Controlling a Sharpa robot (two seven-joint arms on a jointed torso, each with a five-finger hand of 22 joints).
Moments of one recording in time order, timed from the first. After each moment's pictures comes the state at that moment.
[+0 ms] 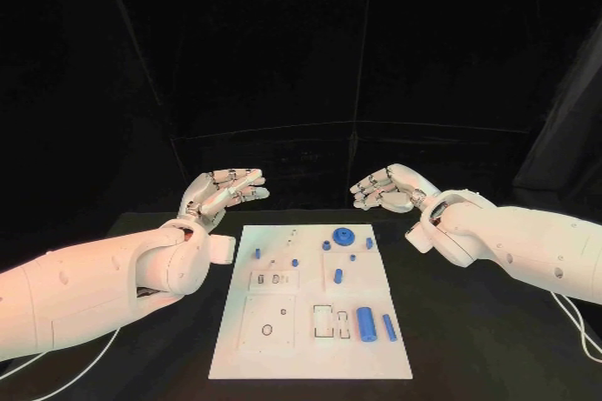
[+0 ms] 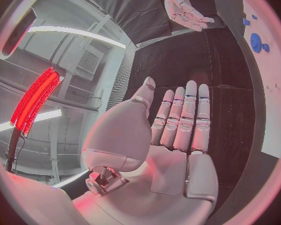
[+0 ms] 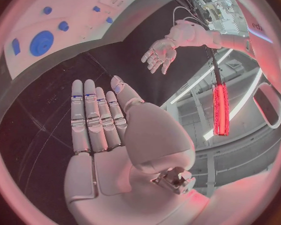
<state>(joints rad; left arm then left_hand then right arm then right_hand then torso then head) 1.26 -0.84 -0.19 1.49 0.15 -0.38 0.68 1.30 0.06 -0.01 -0.02 0.04 0.94 0.22 0.17 0.09 1.00 0.17 0.19 0.08 1.04 0.13 0.26 0.12 0.17 0.84 0.25 0.28 0.15 1.31 -0.74 -0.18 1.27 -0.79 -0.37 0.31 1.38 0.11 0.03 -0.29 0.23 0.94 0.21 0.12 0.07 1.06 0.15 0.11 0.06 1.17 0.09 0.18 0.08 0.16 0.90 0.19 0.47 0.22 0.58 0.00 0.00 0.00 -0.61</state>
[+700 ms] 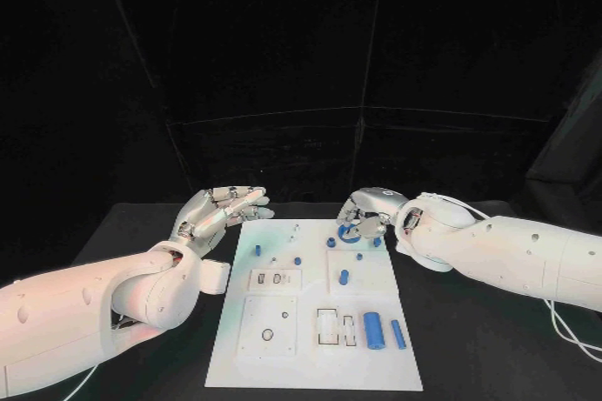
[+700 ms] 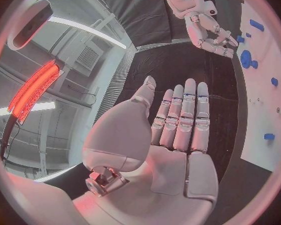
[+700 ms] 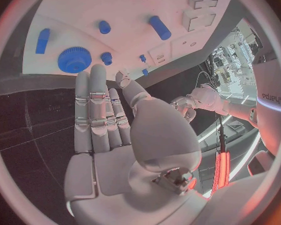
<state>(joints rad) 1.26 -0.92 -0.19 1.65 0.10 -0.34 0.68 1.30 0.06 -0.01 -0.05 0.04 0.97 0.21 0.16 0.07 1.05 0.16 0.18 0.07 1.08 0.12 0.26 0.13 0.17 0.87 0.24 0.29 0.14 1.33 -0.66 -0.18 1.27 -1.41 -0.31 0.04 1.30 0.01 0.15 -0.29 0.21 1.04 0.17 0.07 0.07 1.16 0.10 0.07 0.06 1.46 0.00 0.50 0.31 0.18 1.04 0.11 0.90 0.47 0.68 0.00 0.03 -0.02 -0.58</state>
